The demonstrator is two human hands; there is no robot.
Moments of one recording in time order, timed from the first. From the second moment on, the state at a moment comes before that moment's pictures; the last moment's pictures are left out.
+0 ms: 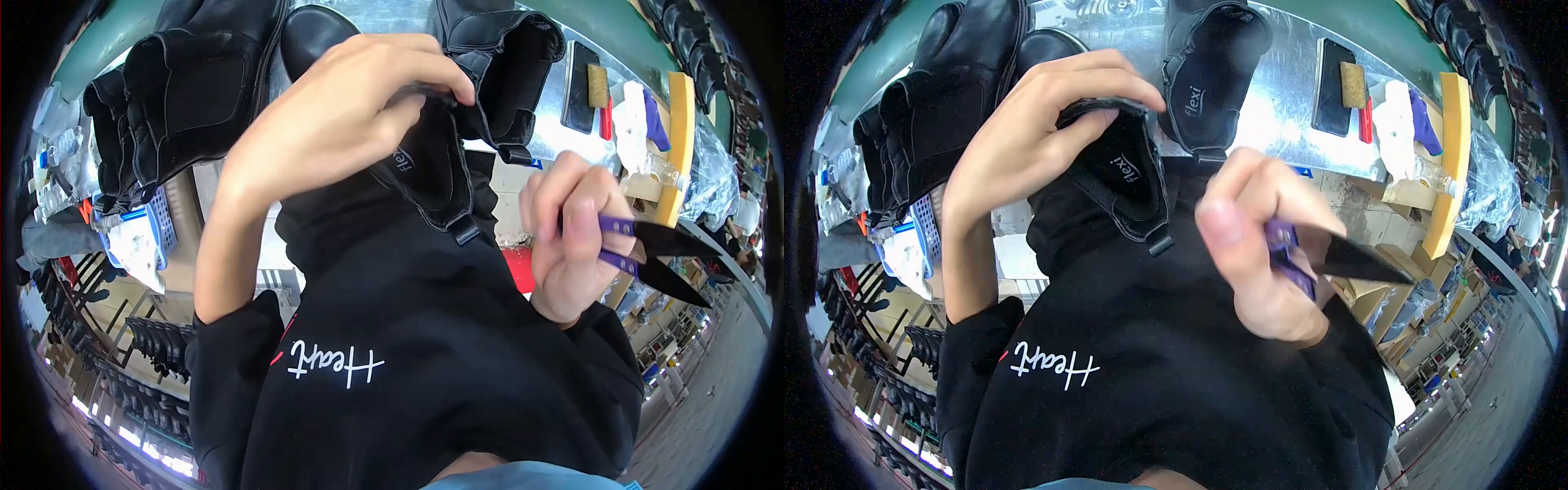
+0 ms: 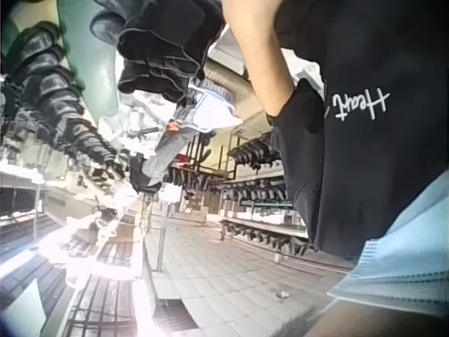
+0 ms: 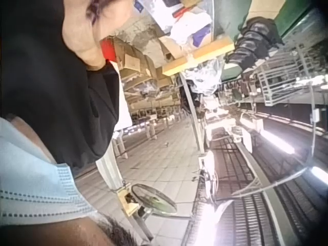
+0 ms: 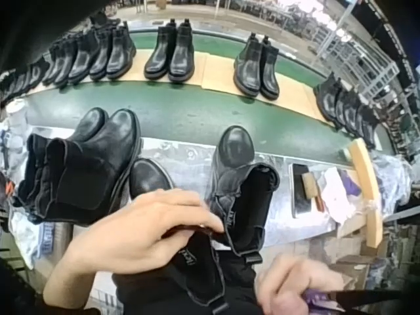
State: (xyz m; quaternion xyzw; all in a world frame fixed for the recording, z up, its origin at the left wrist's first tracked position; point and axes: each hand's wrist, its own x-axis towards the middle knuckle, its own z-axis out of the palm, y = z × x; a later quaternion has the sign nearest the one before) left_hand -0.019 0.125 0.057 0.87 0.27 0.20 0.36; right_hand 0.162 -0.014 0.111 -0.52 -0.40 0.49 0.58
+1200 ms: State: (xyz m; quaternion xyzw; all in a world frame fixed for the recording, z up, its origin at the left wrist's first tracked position) left_hand -0.009 0.136 0.081 0.75 0.28 0.09 0.59; right_hand 0.187 0.013 0.139 -0.51 -0.86 0.08 0.02
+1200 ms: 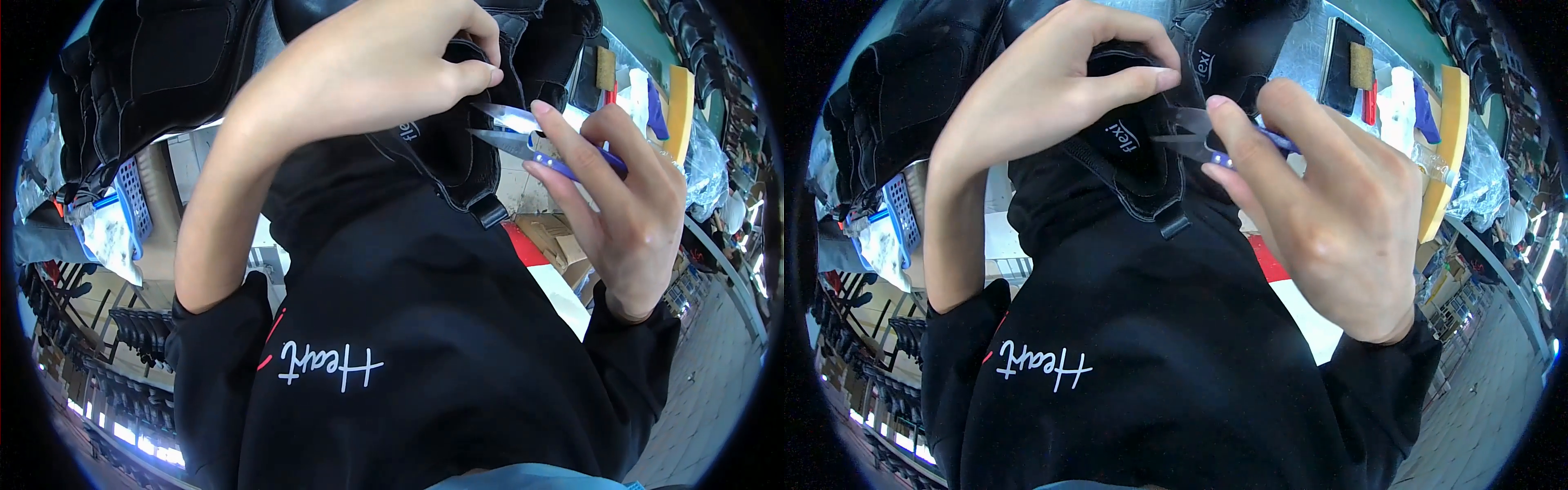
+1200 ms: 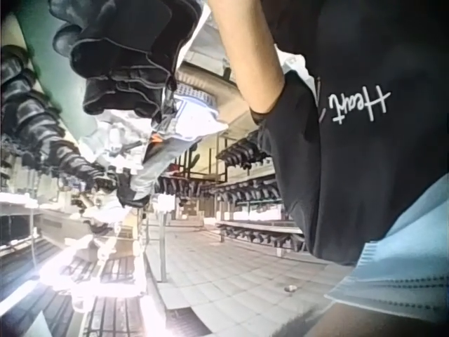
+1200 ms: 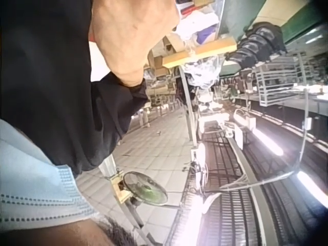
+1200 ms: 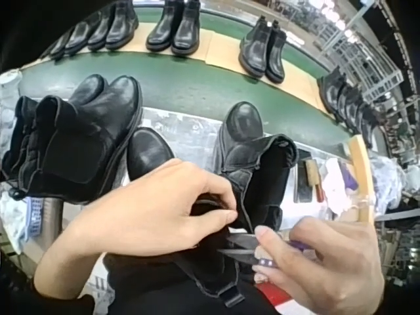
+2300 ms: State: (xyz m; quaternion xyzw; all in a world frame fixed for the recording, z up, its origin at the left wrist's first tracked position) left_hand -0.009 0.128 0.076 0.77 0.29 0.06 0.57; right_hand 0.185 0.017 0.146 -0.57 -0.81 0.14 0.01
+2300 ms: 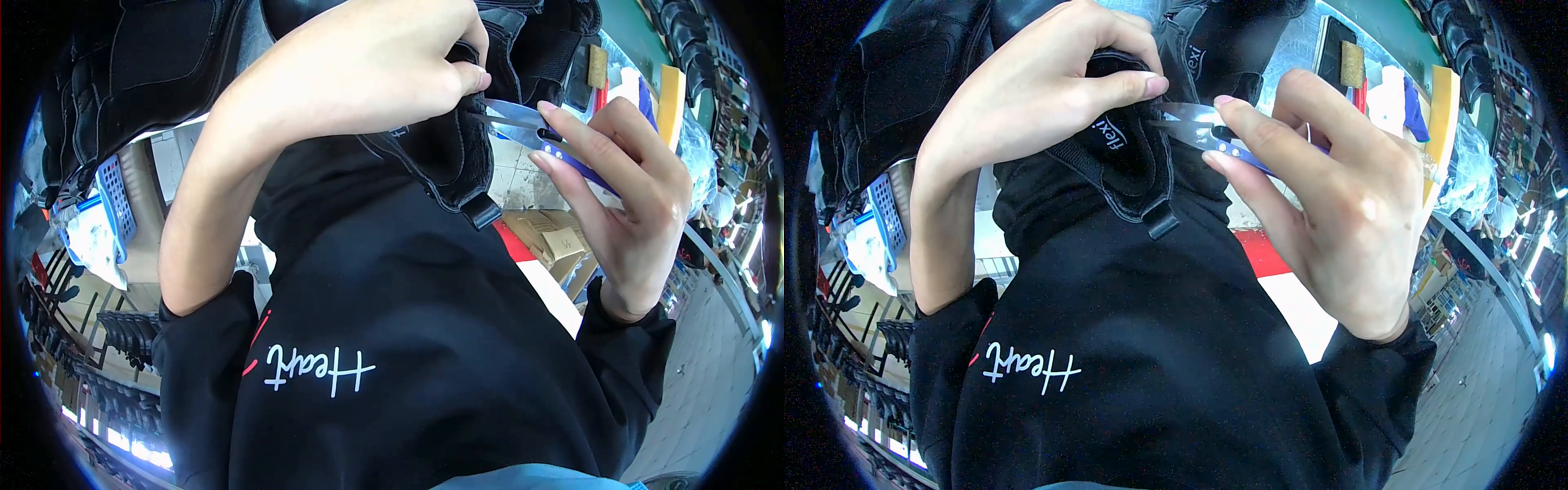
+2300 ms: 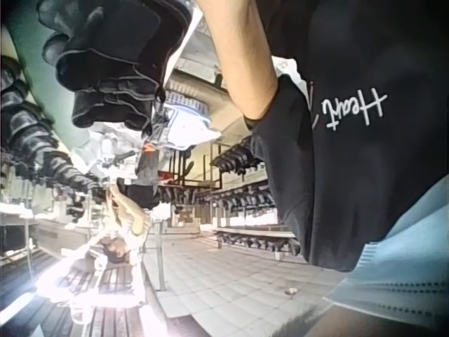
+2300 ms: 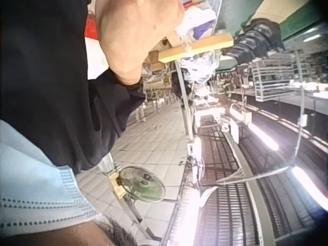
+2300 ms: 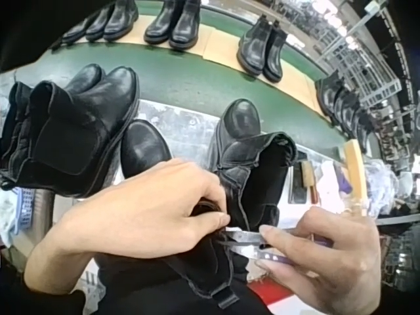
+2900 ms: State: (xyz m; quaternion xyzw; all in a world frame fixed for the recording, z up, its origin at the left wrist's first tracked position) left_hand -0.007 0.131 0.075 0.75 0.30 0.06 0.59; right_hand 0.187 0.013 0.139 -0.52 -0.85 0.04 0.01
